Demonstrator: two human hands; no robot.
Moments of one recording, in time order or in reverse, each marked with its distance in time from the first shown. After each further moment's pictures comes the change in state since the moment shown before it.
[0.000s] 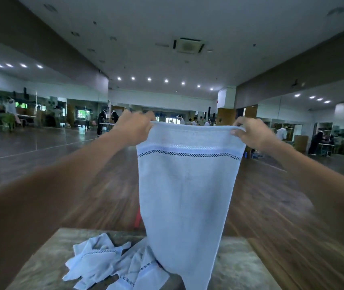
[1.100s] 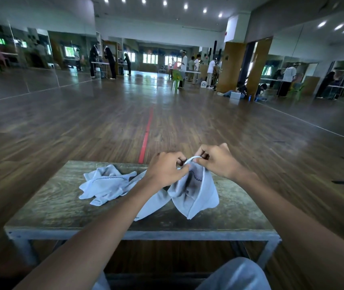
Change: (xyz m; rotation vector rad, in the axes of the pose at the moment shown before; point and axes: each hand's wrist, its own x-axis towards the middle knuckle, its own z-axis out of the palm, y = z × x) left_hand -0.194 0.141 0.153 -0.819 -0.319 -0.174; right_hand -0.180 -0.016 0.183 0.318 -0.415 -0.103
